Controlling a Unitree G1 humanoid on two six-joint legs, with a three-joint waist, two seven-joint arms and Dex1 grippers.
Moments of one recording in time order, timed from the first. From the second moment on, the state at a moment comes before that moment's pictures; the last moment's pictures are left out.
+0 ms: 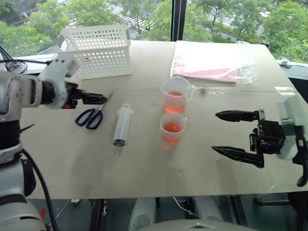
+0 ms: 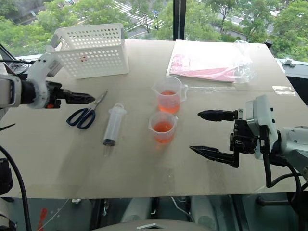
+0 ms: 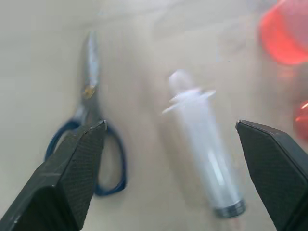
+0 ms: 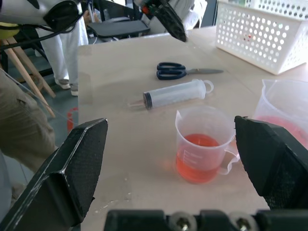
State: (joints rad) left arm -0.92 1.03 0.00 0.01 -0.52 1.61 -0.72; right arm -0.09 -0.94 -0.29 -0.72 1.07 0.65 0.85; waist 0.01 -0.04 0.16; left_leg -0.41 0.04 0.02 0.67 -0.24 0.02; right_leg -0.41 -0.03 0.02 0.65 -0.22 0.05
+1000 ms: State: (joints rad) left arm -1.20 0.78 0.19 0.26 -1.39 1.51 0.21; right arm -0.02 -0.95 -0.37 -0.76 1.07 0.64 0.85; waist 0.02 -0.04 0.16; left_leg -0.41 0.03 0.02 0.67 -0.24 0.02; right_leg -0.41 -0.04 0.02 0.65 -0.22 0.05
